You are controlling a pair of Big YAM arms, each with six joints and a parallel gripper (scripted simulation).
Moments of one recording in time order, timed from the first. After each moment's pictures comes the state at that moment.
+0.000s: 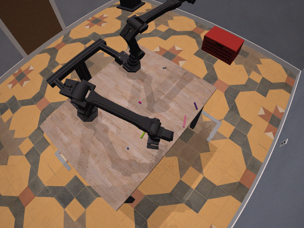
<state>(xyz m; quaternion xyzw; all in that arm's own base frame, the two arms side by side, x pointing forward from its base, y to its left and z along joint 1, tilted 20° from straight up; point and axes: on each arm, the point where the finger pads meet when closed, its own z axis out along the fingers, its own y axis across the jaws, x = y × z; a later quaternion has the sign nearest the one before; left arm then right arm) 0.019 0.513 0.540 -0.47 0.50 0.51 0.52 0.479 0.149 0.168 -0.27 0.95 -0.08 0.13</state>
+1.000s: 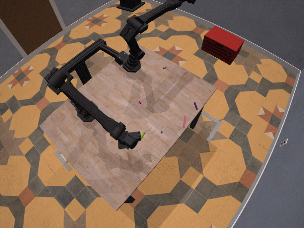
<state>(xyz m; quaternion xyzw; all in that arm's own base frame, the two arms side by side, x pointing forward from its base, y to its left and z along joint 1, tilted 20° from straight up) 0.019 0.513 0.540 -0.47 0.50 0.51 0.52 0.368 0.014 0.121 -0.40 0.90 -0.11 0.14</state>
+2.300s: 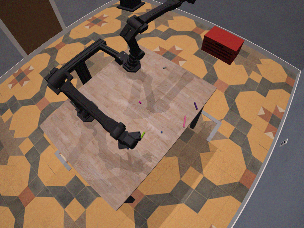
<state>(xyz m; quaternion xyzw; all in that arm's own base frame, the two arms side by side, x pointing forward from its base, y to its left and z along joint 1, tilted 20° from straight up) 0.019 0.513 0.540 -0.47 0.50 0.51 0.52 0.369 0.014 0.121 -0.40 0.90 -0.11 0.14</state>
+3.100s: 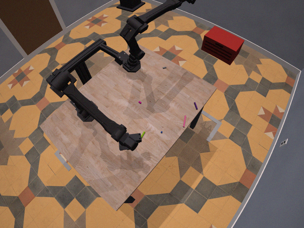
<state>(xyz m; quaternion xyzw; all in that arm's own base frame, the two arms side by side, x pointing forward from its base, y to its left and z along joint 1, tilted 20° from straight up) 0.019 0.513 0.540 -0.47 0.50 0.51 0.52 0.377 0.012 0.095 -0.40 0.90 -0.11 0.14</state>
